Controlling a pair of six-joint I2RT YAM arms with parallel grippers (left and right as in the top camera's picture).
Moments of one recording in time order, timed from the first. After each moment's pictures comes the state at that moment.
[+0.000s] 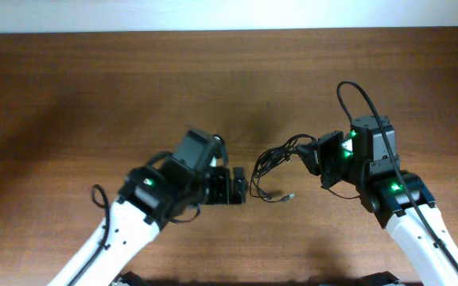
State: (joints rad) left arm -0.63 1.22 1.09 -0.95 0.16 -0.62; right arm 0.23 1.13 0.85 -0.48 -0.44 1.49
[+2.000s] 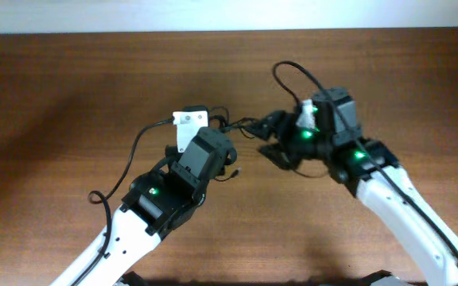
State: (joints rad) left arm -0.69 1.20 1.08 -0.70 -0.48 -0.56; right arm 0.39 1.39 1.05 -0.36 -0.65 1.28
